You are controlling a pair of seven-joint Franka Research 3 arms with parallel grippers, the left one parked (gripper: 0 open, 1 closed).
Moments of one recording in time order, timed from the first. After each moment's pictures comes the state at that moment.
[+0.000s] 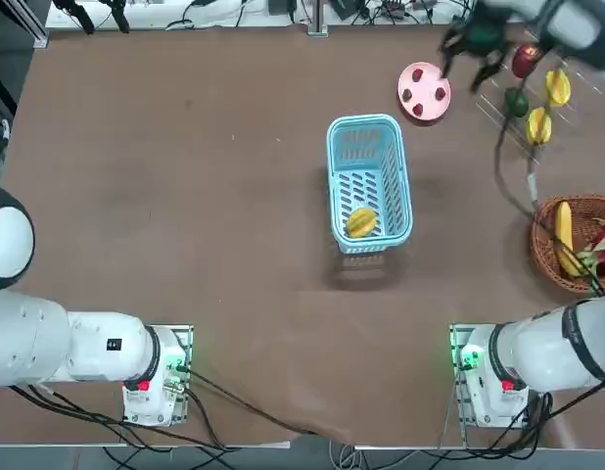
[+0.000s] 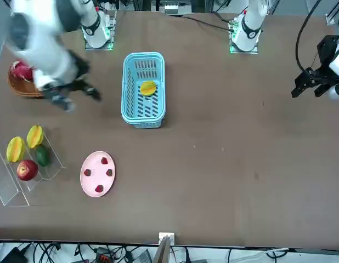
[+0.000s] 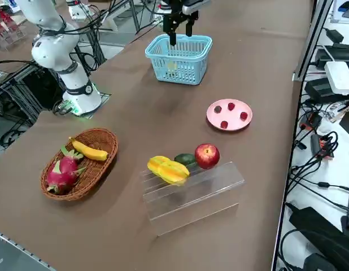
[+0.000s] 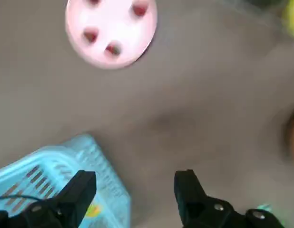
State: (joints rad) arm 0.17 0.01 -0.03 -1.80 0.06 1.73 0.54
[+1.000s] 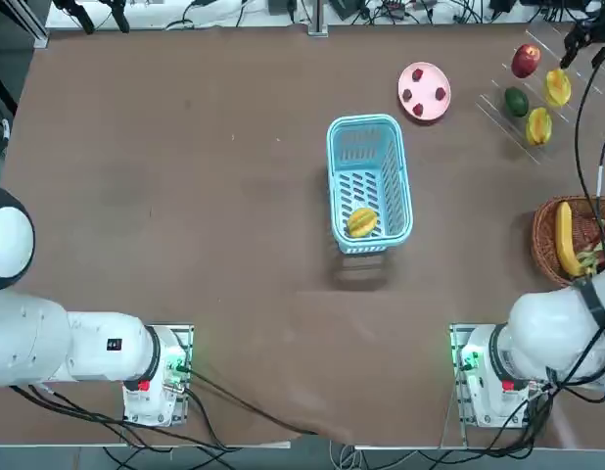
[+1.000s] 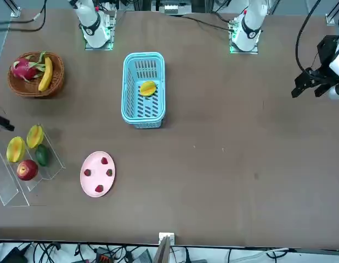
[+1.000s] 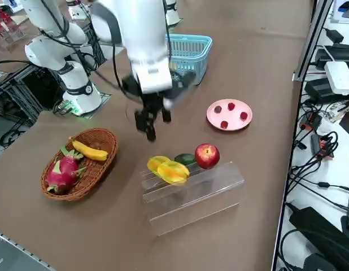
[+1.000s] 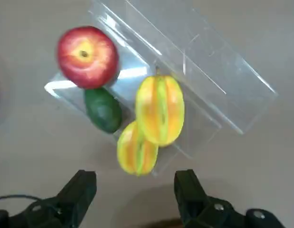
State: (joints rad) arm -0.34 0.38 -0.03 -1.61 -0.09 2.02 -0.24
